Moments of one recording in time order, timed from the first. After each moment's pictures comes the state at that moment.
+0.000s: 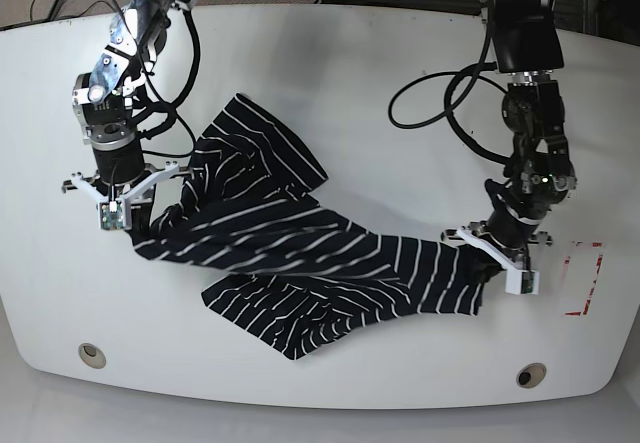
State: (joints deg) left arm -12.0 -9.9 -9.1 86.0 -21.2 -15.9 36.7; right arm -2.7 -0.4 27.6 110.7 -1.8 29.9 -33.4
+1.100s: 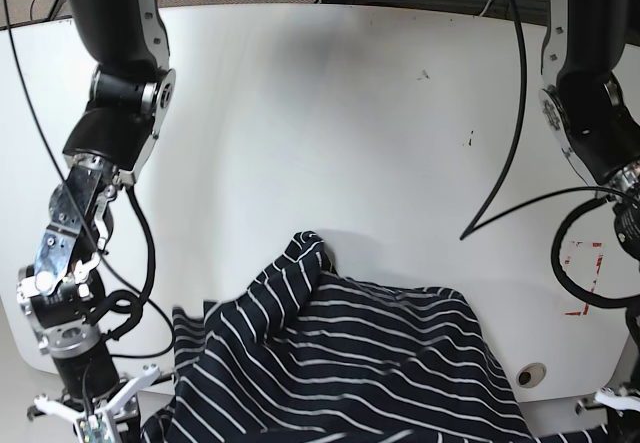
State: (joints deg) left arm -45.4 -21.9 -16.7 95.9 -26.2 -16.5 47.7; right arm 41.1 13.6 10.8 96.5 -0.8 30.6 -35.2
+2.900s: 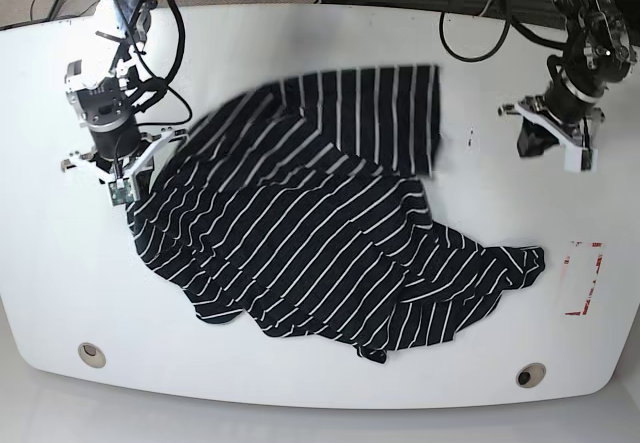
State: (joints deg) left arm 20.3 -16.3 -24.7 112.2 -37.3 -15.3 53.0; right arm -10.0 5.6 24.6 113.0 -0.9 31.0 -42.7
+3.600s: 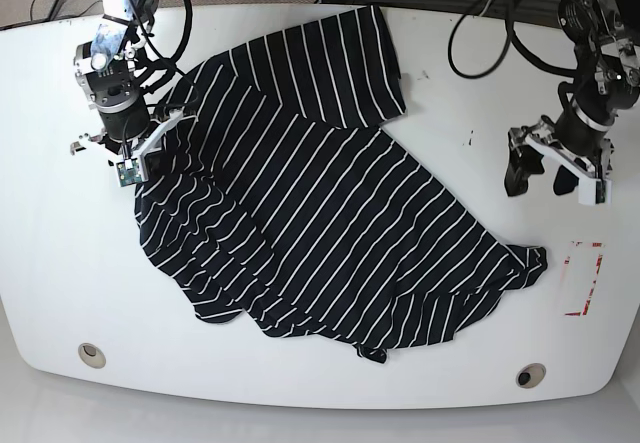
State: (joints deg) left arm 10.4 -18.0 -24.9 108.1 -39.3 -15.3 51.9; right arm -14.0 4.4 24.5 113.0 -1.1 30.8 -38.7
